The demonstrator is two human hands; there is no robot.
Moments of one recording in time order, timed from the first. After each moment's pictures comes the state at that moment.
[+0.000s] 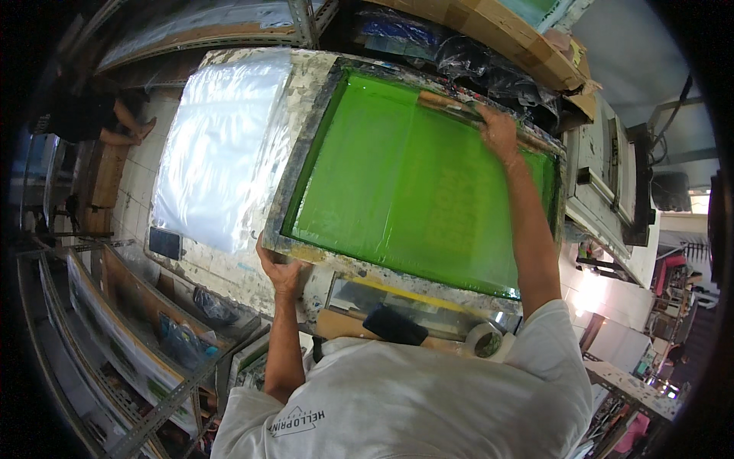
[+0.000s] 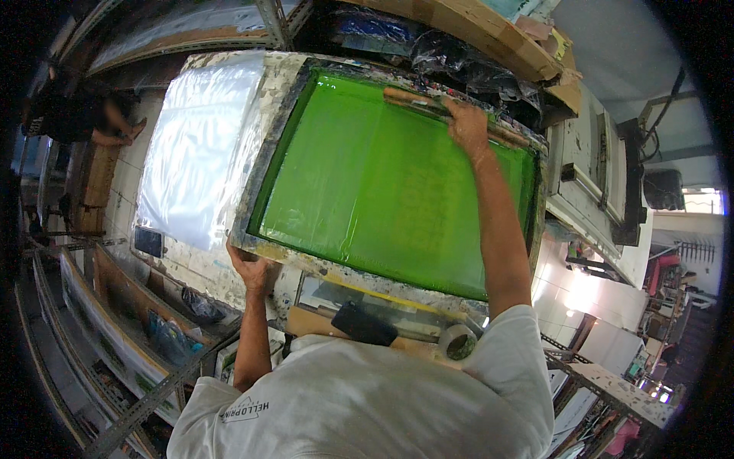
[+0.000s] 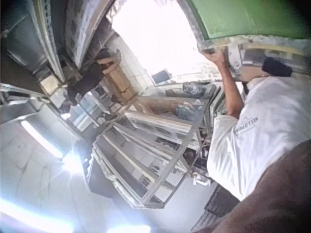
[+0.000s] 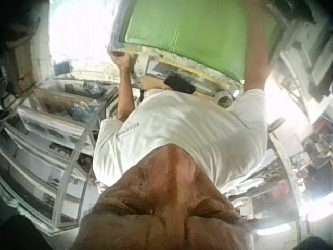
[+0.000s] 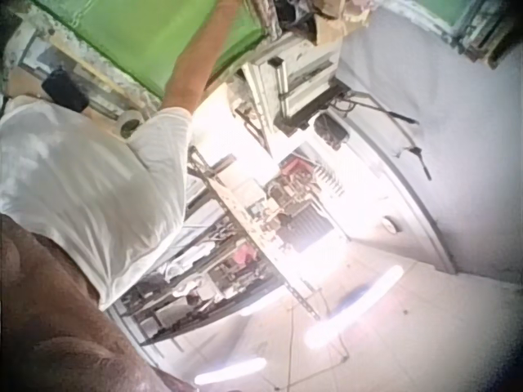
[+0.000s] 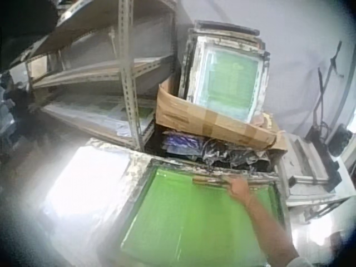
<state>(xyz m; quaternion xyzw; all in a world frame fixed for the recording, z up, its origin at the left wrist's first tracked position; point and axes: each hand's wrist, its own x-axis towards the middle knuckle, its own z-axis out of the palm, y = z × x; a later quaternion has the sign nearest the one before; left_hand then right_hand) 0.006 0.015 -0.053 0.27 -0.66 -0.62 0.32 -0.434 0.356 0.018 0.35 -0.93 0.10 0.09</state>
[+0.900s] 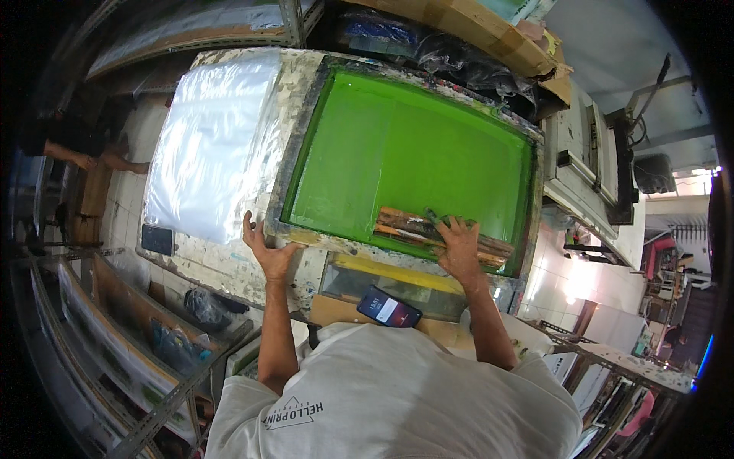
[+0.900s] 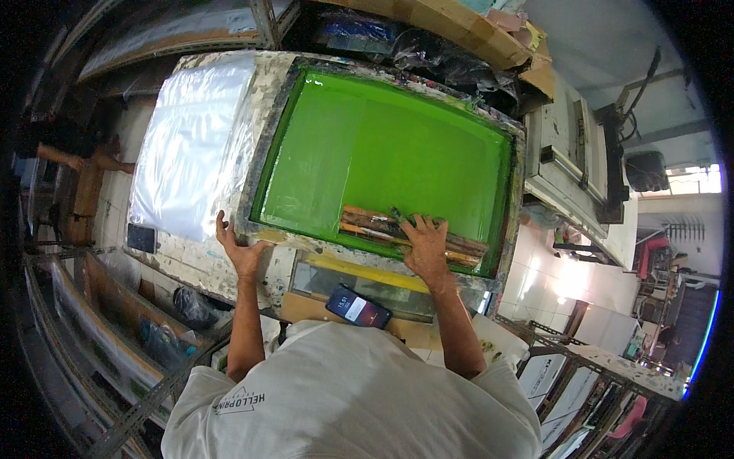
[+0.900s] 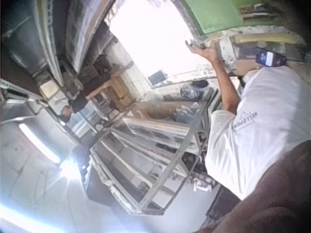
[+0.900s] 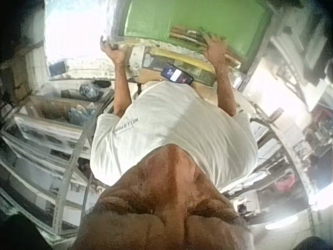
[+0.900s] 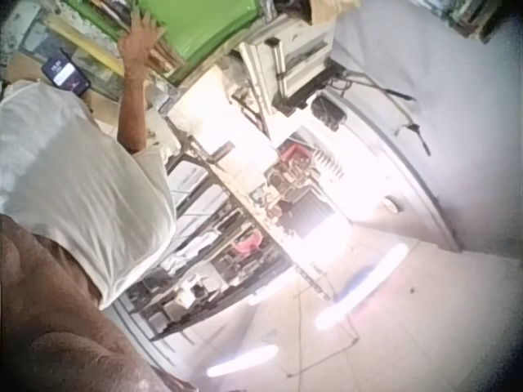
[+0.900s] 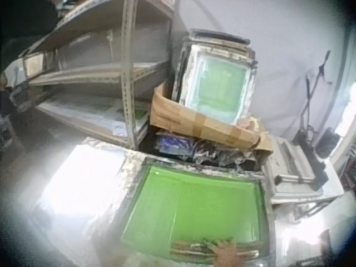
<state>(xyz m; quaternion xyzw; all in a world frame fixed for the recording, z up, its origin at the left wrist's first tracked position) 0.011 0.001 -0.048 0.20 -0.84 -0.36 0.35 -0.135 0.382 0.044 0.29 -0.95 0.12 -0.09</state>
